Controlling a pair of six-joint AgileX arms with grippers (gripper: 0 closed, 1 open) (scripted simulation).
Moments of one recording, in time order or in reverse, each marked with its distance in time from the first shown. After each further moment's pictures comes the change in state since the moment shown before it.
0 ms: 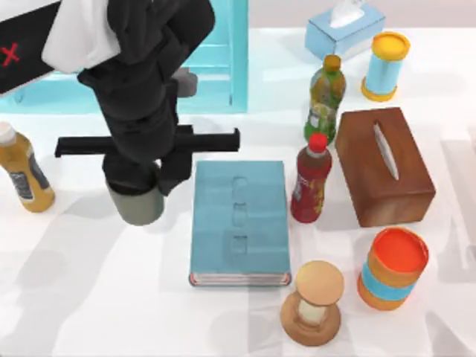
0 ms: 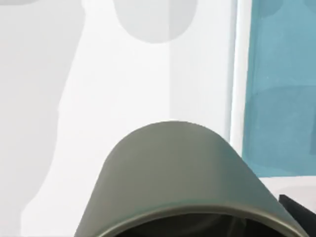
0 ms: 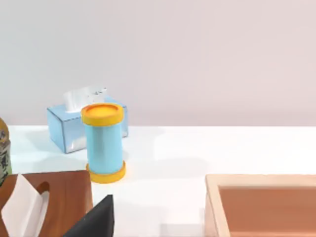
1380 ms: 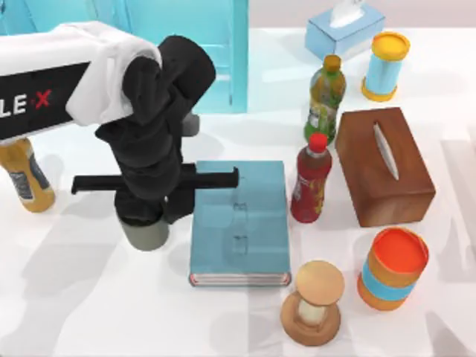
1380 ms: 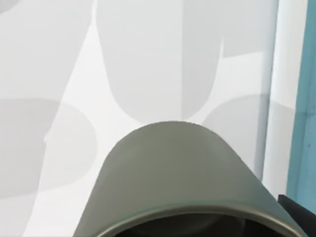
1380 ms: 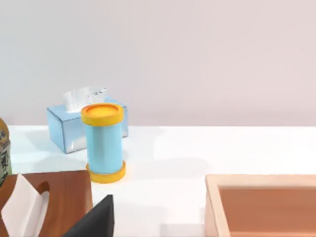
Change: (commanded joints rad) left arm 0.018 0.037 -0.215 0.255 -0.001 0.007; right arm 0.000 0.000 0.000 0.000 0.000 0.000
